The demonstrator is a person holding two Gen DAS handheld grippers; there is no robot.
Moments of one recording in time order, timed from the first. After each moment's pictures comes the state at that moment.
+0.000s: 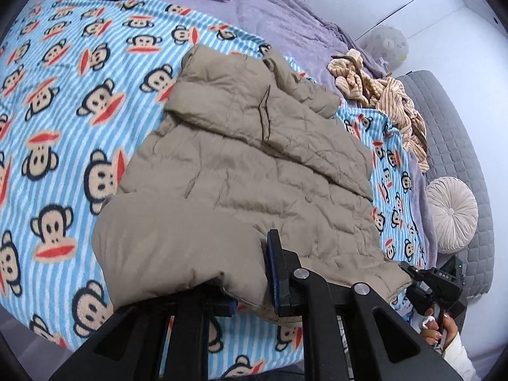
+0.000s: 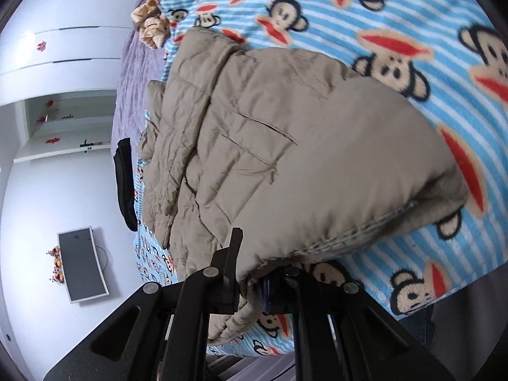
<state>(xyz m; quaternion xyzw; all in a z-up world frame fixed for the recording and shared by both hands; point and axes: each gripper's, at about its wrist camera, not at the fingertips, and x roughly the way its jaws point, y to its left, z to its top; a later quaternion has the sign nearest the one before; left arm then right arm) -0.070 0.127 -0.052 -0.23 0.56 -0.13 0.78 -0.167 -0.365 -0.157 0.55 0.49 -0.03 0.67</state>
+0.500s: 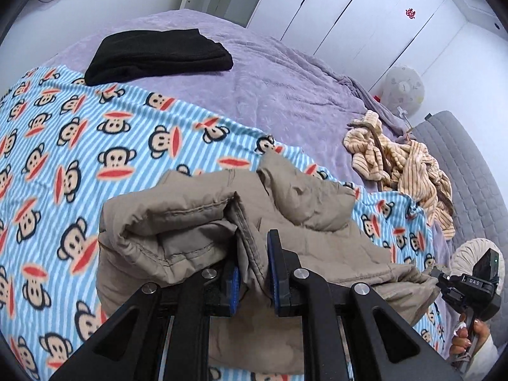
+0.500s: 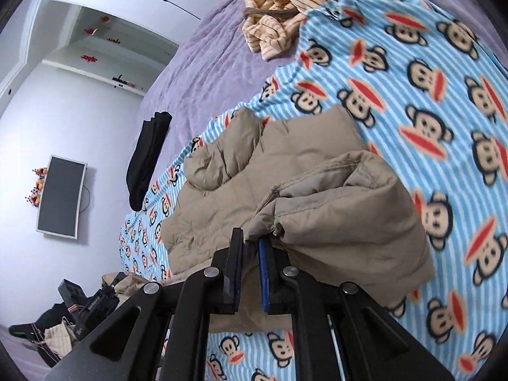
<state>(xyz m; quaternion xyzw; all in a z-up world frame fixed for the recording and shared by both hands) 0.111 0.086 -0.017 -0.20 0.47 -0.05 0.86 0.048 -0.396 -0.055 0.37 0.50 0.08 0.78</state>
